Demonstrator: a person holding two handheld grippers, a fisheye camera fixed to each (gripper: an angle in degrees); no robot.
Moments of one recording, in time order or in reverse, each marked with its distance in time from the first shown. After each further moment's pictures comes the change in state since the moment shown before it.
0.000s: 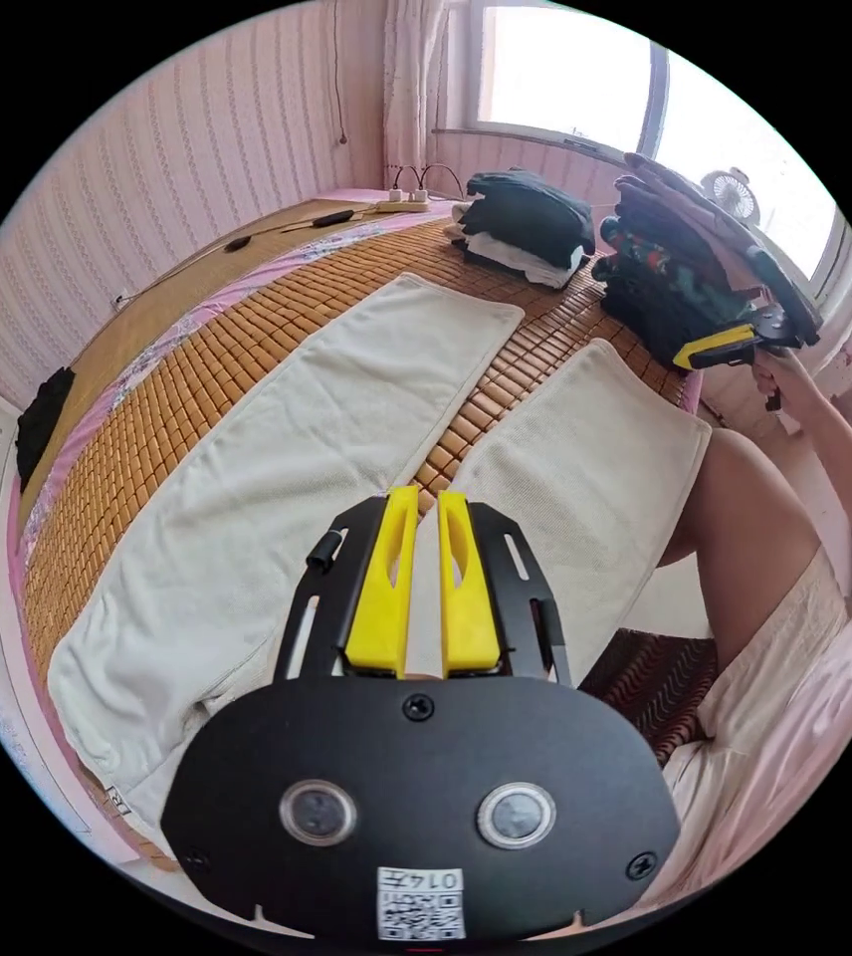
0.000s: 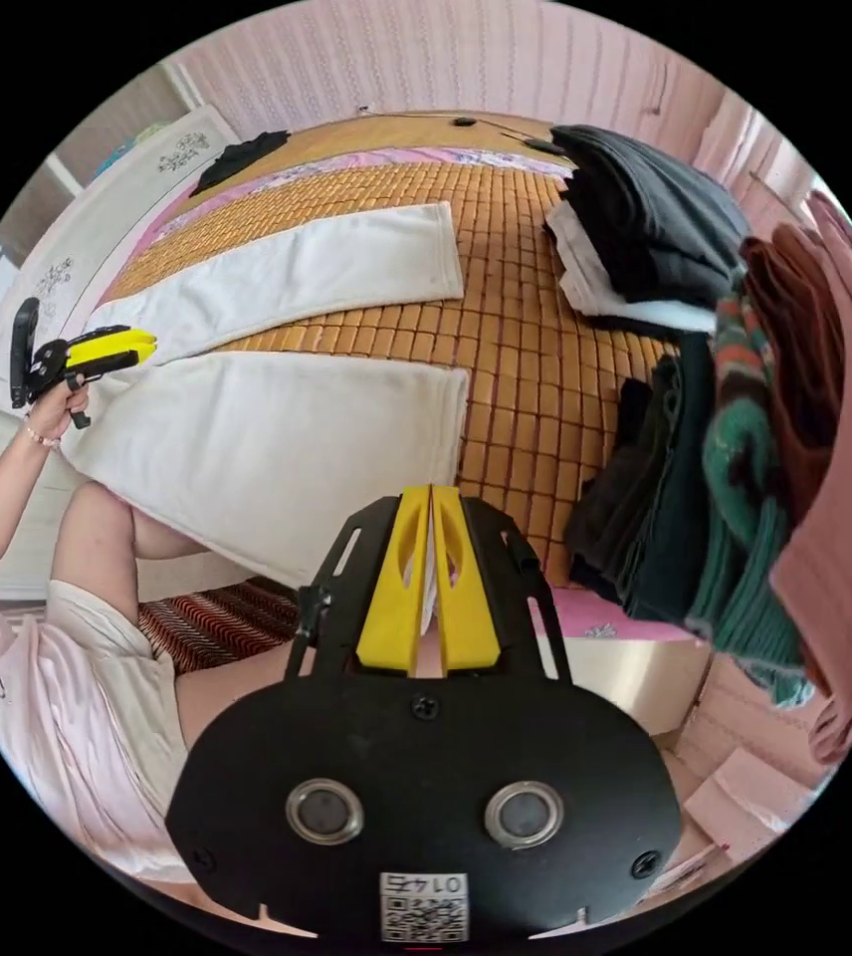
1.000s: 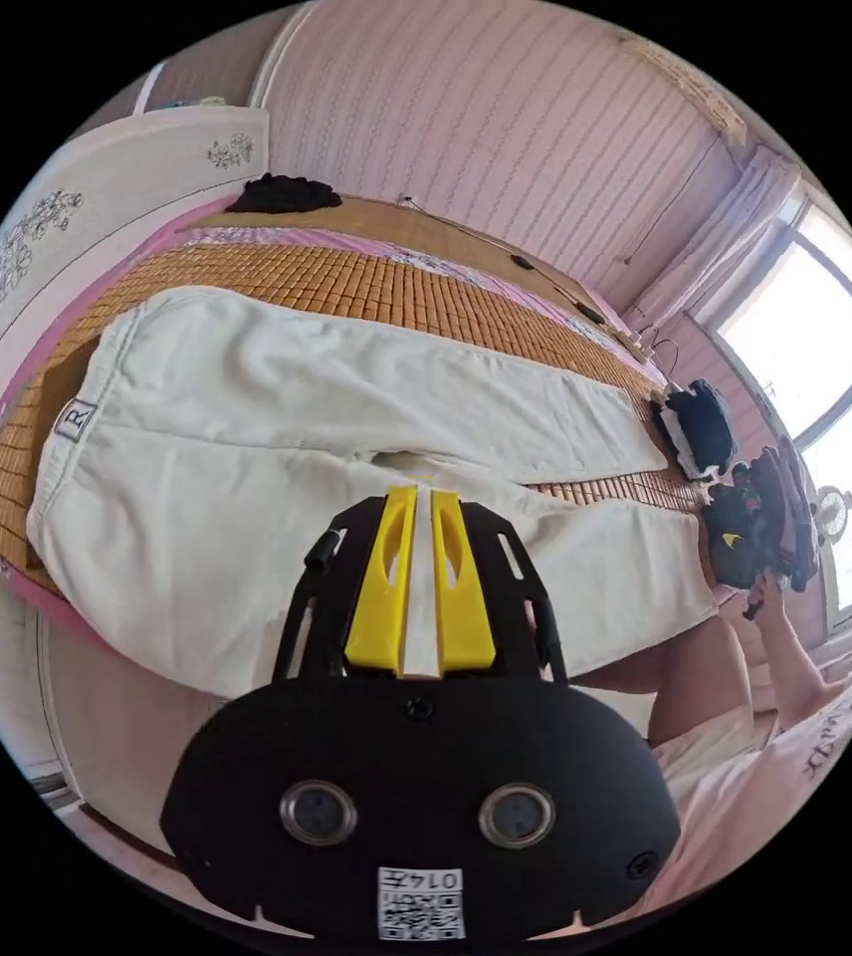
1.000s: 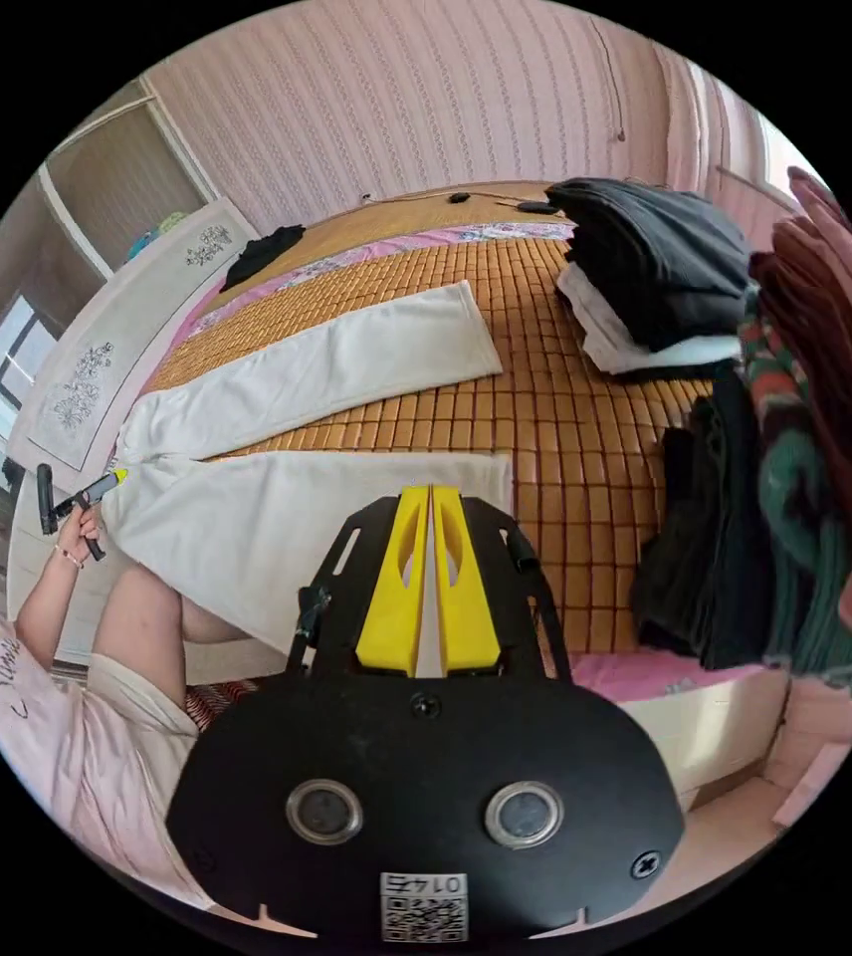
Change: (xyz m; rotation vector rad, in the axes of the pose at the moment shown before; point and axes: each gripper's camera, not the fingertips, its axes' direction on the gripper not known) left arm -0.180 0.242 -0.218 0.188 -0.001 -0.857; right arm 0.022 0.044 -0.010 0.230 -0.180 0.239
